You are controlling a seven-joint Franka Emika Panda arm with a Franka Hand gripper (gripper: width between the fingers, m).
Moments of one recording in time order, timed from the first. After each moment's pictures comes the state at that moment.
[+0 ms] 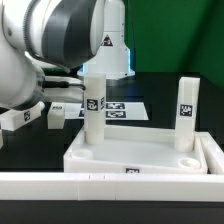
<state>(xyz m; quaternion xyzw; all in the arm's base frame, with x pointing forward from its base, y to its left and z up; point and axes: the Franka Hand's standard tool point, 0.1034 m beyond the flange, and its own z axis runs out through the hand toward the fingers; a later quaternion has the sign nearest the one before) 0.409 -0.149 0.052 -0.85 0.08 0.52 0.06</state>
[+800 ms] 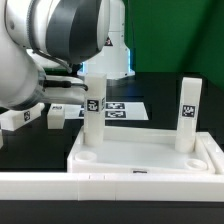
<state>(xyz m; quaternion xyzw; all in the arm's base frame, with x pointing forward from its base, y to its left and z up) 0.436 -0.151 0.057 -0.86 0.08 0.50 0.04</state>
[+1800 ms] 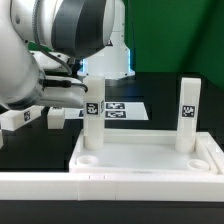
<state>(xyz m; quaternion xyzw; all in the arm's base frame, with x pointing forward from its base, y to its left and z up) 0.444 -0.157 0.051 -0.88 0.07 0.47 0.02</state>
